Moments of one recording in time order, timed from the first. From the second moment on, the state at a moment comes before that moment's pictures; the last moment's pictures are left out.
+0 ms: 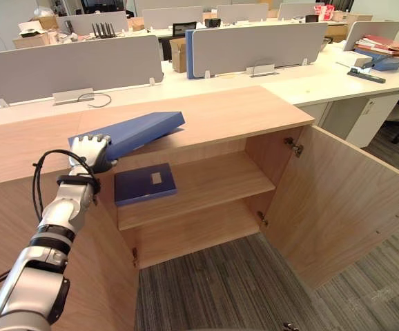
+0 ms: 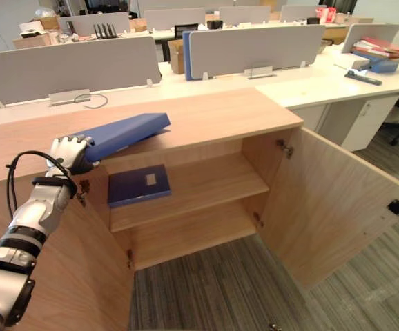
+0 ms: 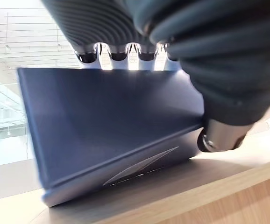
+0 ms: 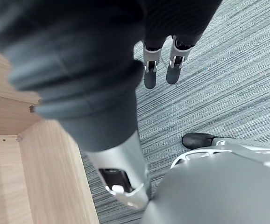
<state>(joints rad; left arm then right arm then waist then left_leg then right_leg) -0.58 0.67 -0.20 0.62 1.01 -0.01 0.33 0.13 -0.11 -0.20 1.09 -0.14 0.02 -0.08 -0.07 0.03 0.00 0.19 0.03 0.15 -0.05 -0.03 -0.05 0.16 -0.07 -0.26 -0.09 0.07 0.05</state>
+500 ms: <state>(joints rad) 0.25 0.01 0.17 -0.43 0.27 -0.10 0.36 0.25 -0.04 -0.02 0.35 0.25 0.00 -0.06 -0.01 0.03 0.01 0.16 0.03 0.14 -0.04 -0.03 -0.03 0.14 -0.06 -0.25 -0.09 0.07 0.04</state>
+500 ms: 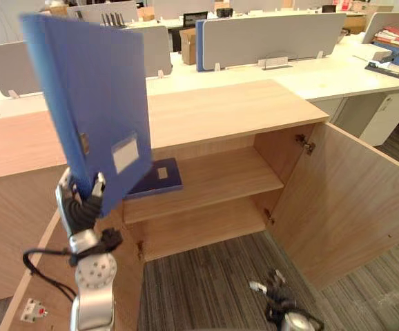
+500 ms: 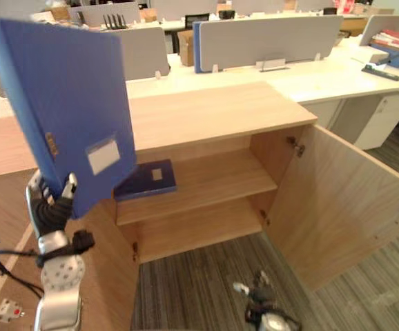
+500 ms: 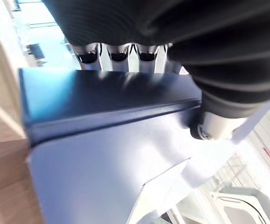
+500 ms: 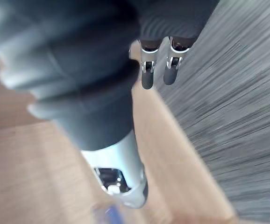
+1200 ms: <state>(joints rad) 0.32 -0.03 0.10 -0.57 -0.15 -0.17 0.15 -0.10 -0.15 0.16 -0.07 0.66 -0.04 0.06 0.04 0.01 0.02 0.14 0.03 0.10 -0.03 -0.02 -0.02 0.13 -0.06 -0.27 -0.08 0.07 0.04</state>
